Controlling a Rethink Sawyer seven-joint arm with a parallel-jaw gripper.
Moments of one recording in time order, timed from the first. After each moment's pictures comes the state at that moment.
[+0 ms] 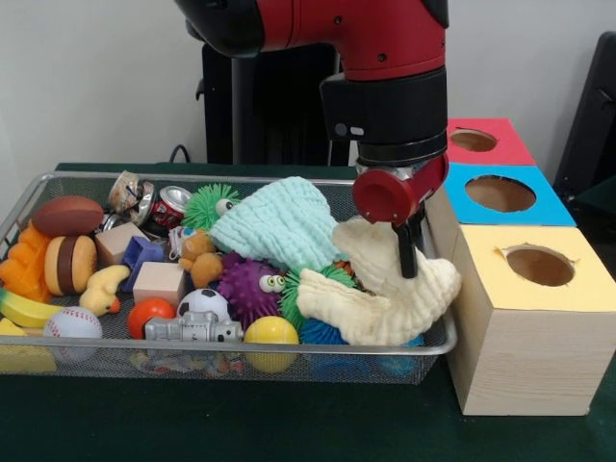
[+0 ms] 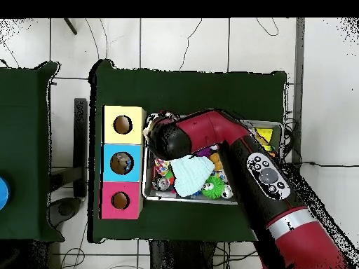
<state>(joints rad) -0.61 -0.59 0.72 1.59 -0.67 0.60 1.08</state>
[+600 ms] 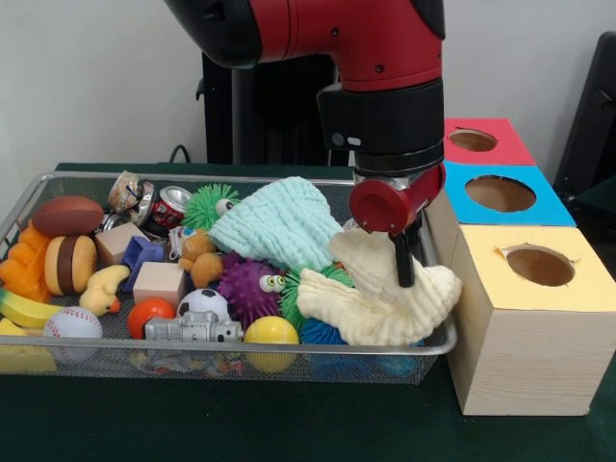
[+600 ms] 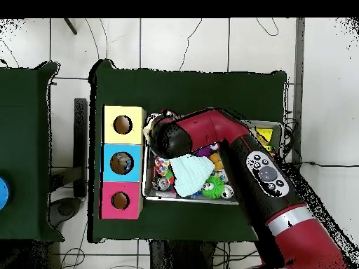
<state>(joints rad) -0.61 -0.57 0.72 1.58 -0.69 0.60 1.08</state>
